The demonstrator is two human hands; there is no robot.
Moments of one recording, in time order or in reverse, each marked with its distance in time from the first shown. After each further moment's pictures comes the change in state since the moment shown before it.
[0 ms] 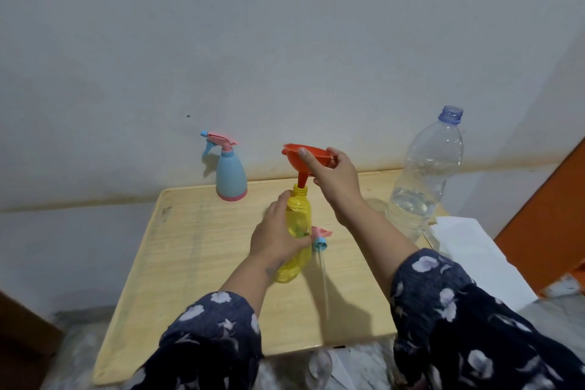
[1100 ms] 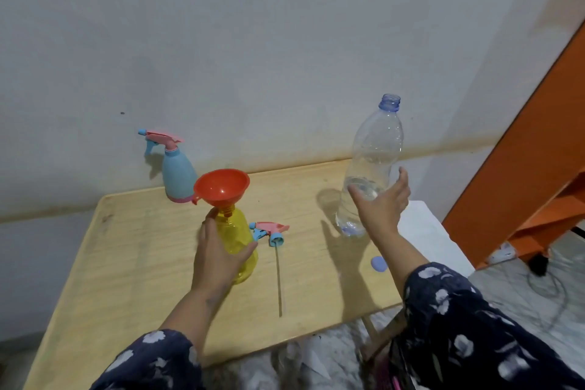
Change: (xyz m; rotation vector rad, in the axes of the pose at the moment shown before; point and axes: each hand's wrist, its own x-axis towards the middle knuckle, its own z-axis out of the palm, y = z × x) left_hand -0.013 -0.041 0.026 -0.176 0.186 -0.043; right_hand 0.012 0.087 -0.147 -0.422 0.518 -0.022
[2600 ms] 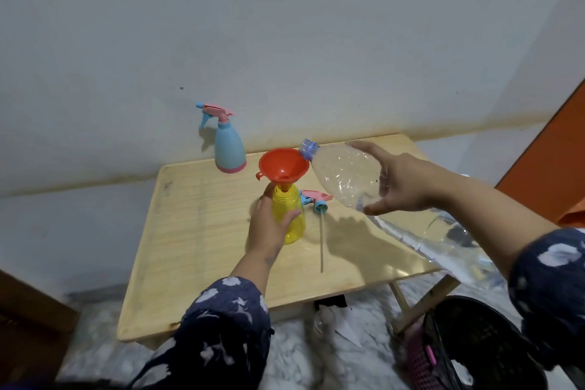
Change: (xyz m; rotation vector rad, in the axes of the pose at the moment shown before) left_hand -0.015 -0.012 -0.008 -0.068 -0.084 -0.057; right_hand -0.060 -0.089 -0.048 -0.707 -0.853 -0.580
